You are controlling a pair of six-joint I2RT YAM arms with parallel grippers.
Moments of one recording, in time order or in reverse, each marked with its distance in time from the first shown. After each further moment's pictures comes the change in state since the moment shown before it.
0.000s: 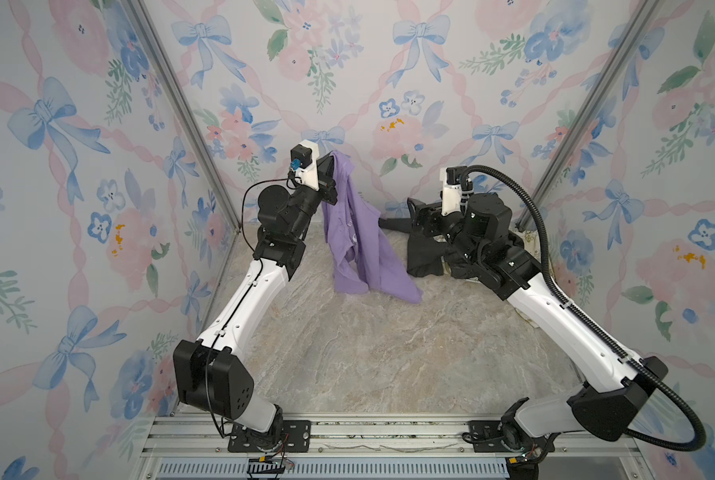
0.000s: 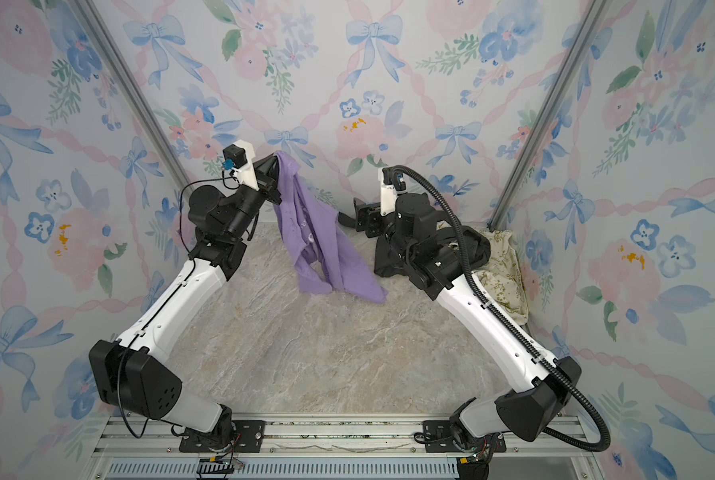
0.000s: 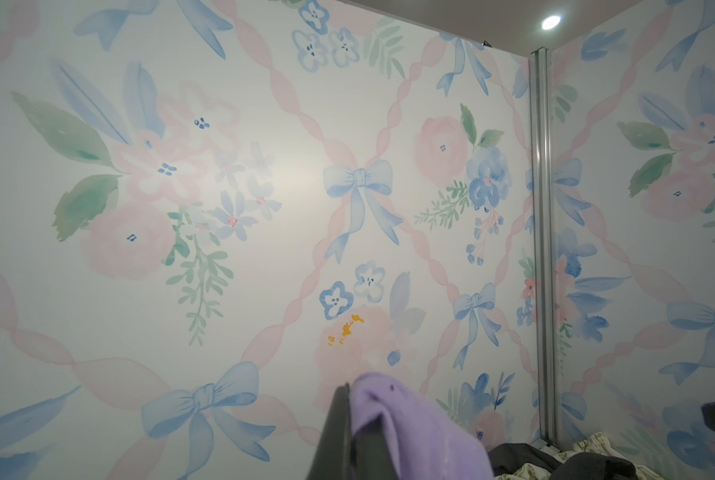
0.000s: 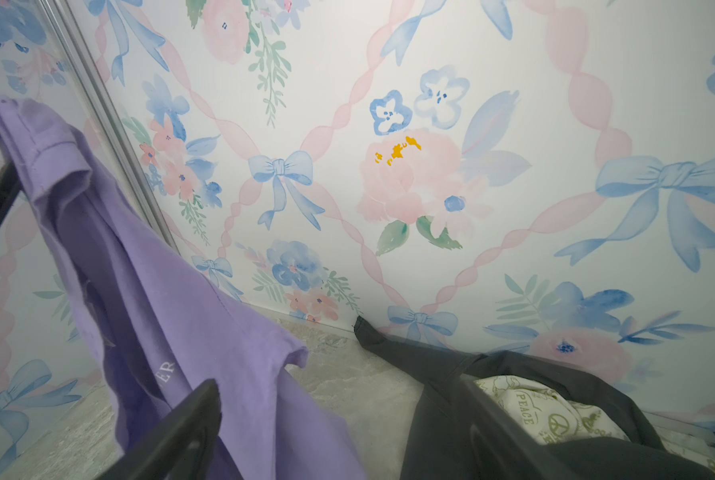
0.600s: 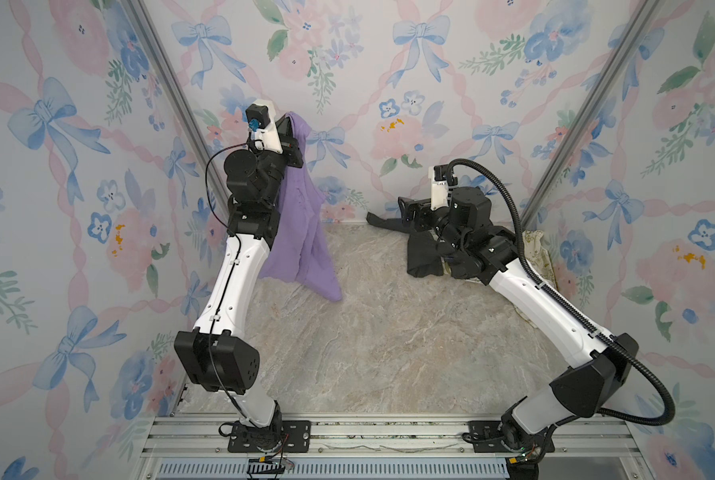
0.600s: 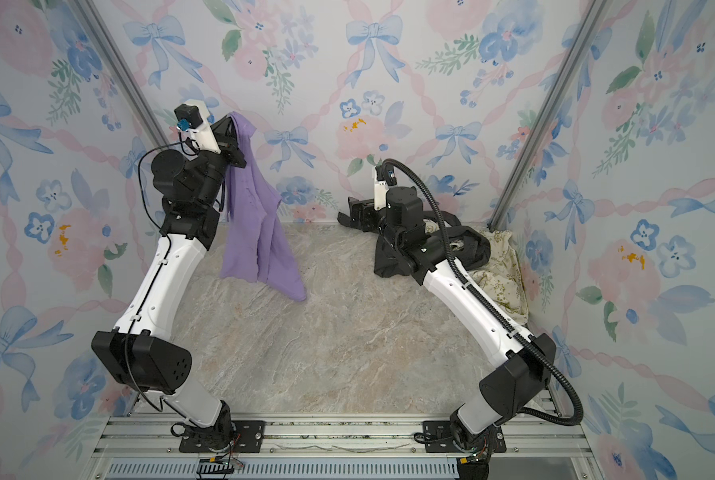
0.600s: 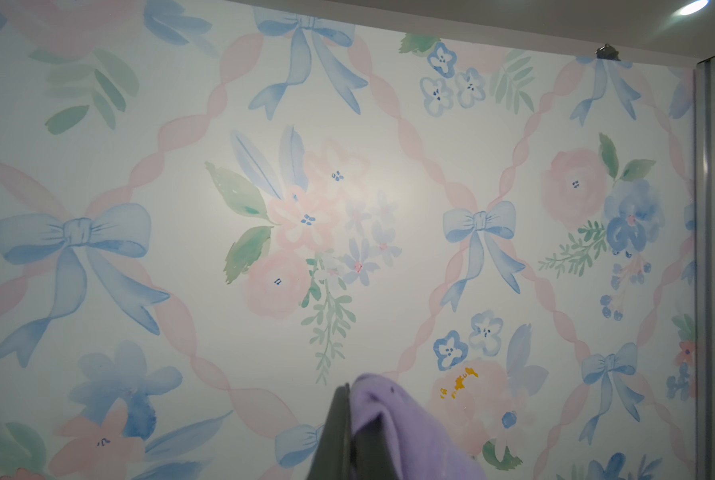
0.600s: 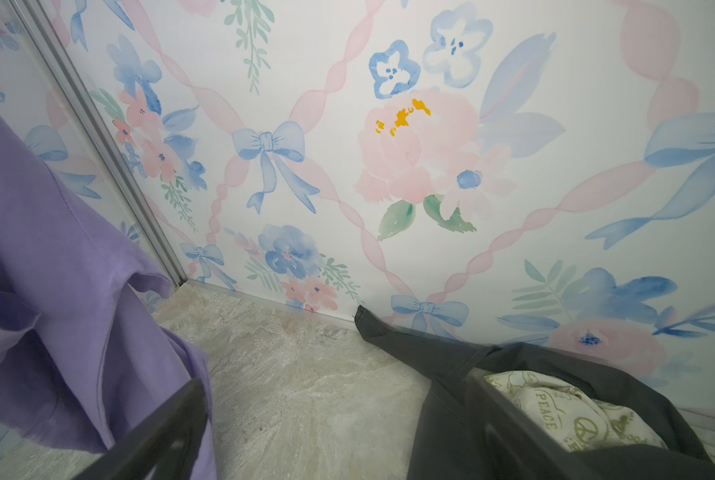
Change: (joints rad) left arm 0.161 0.185 0.399 -0.197 -0.089 -0.028; right arm -0.055 0.137 0.058 0.020 -0.065 0.026
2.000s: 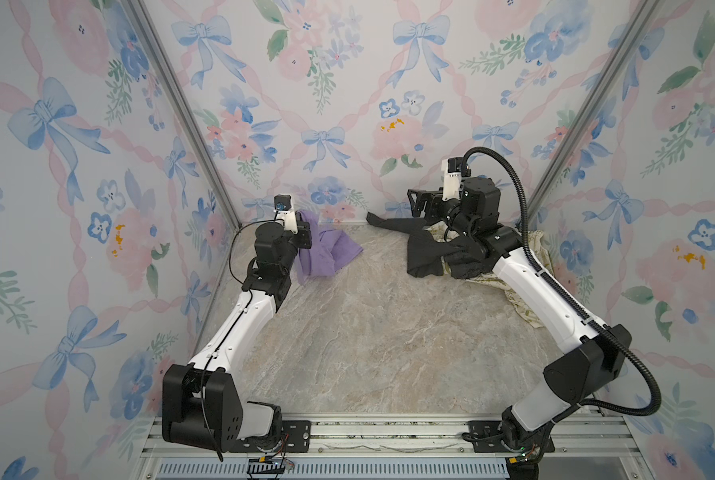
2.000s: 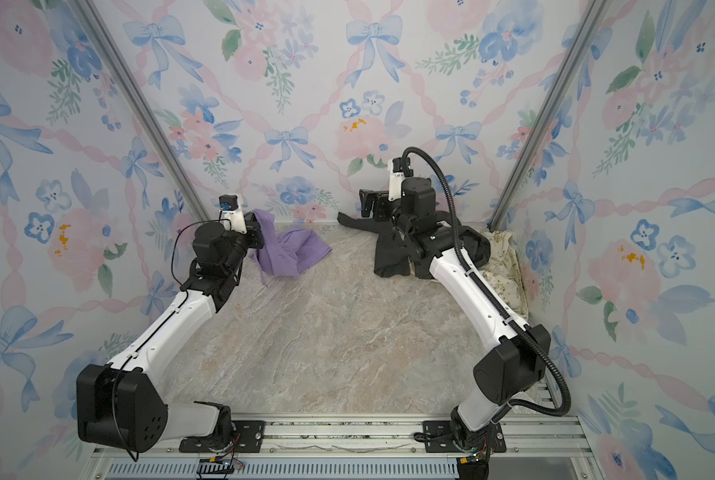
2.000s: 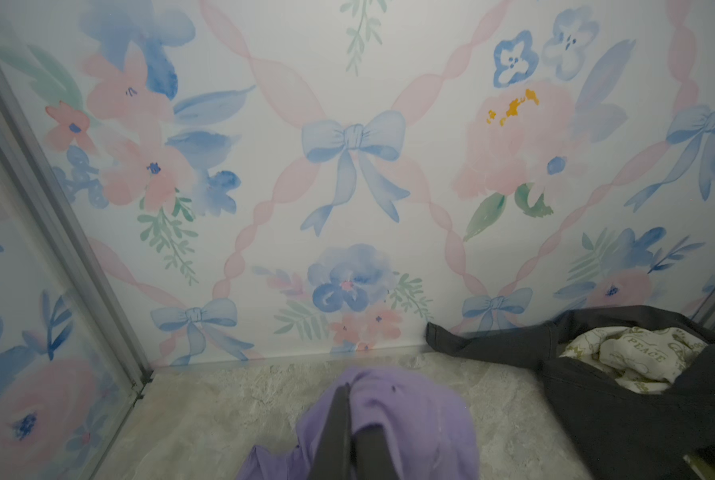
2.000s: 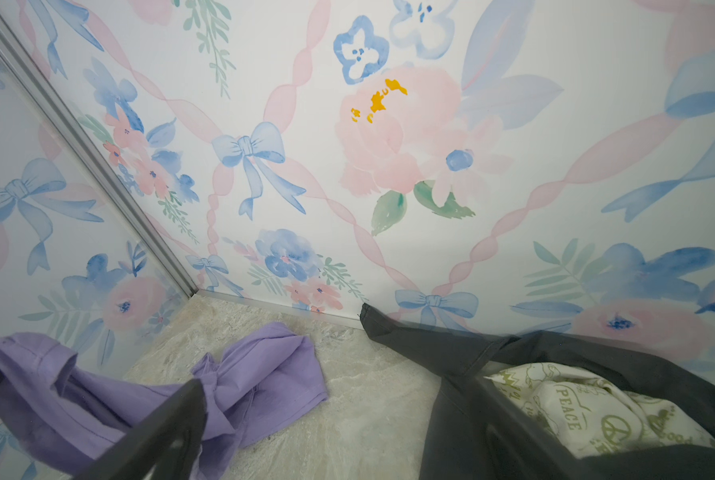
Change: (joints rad) left arm -0.060 -0.381 -0.903 0.000 -0.203 -0.002; right arm -0.123 0.063 0.045 -0.007 -0.158 0.104
